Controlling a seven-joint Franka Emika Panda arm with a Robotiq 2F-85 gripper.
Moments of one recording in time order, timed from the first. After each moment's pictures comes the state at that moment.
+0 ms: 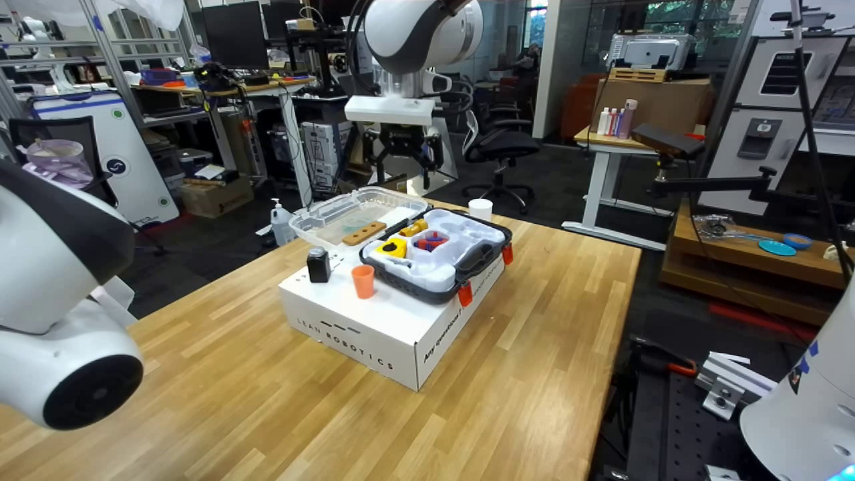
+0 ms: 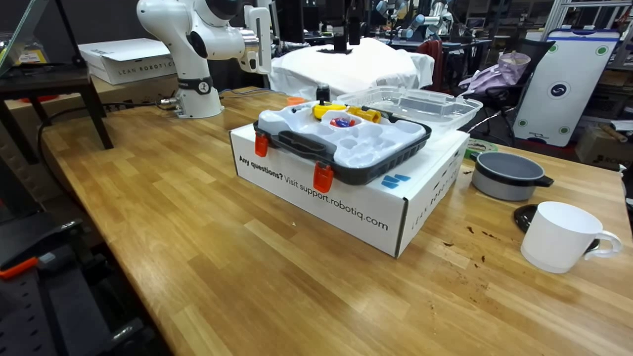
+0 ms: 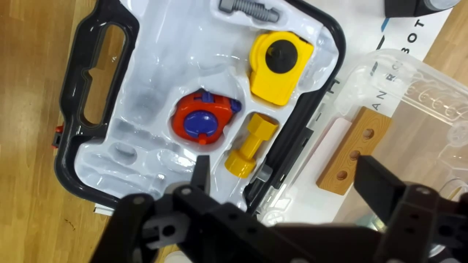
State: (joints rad) arm 0.02 0.33 -0.12 -1.78 0.01 2.19 1.11
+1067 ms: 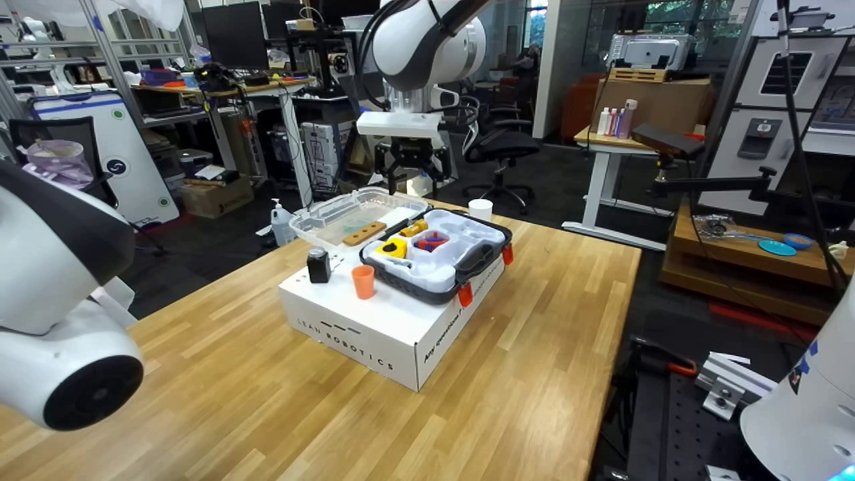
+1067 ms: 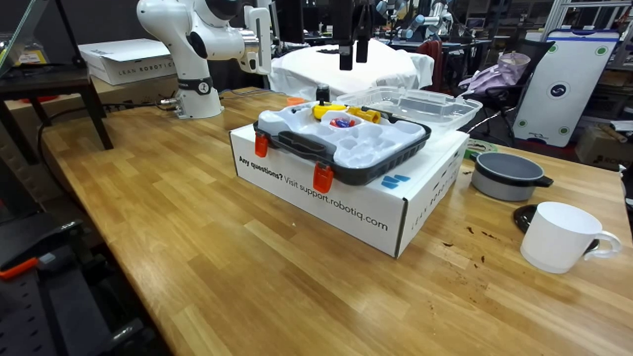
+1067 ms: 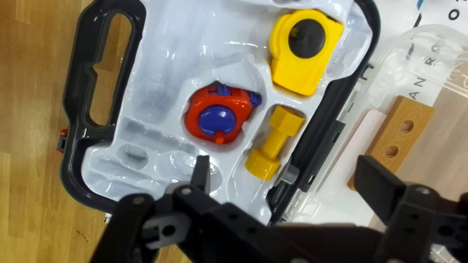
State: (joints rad) arm -0.01 0.37 -0.13 -1.78 0.05 2.19 1.10
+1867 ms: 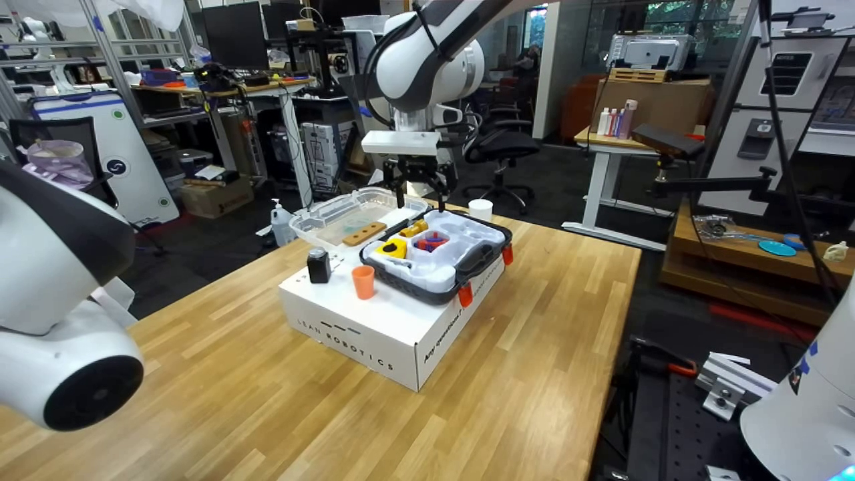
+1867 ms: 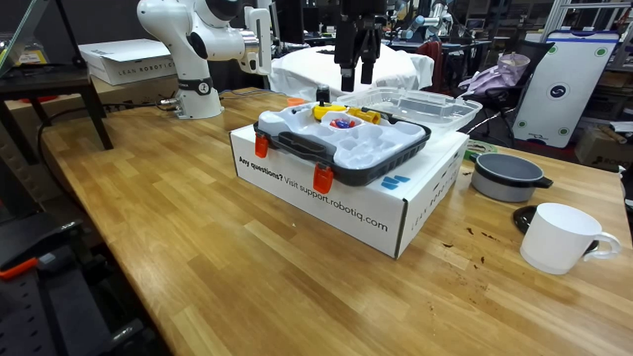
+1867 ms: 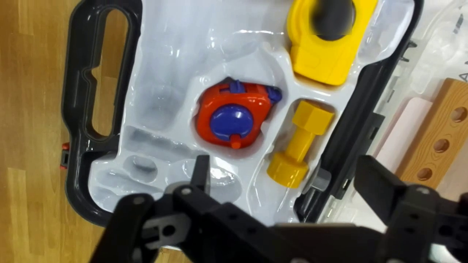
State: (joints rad) arm -0.01 0.43 -0.15 -1.77 0.05 2.19 1.16
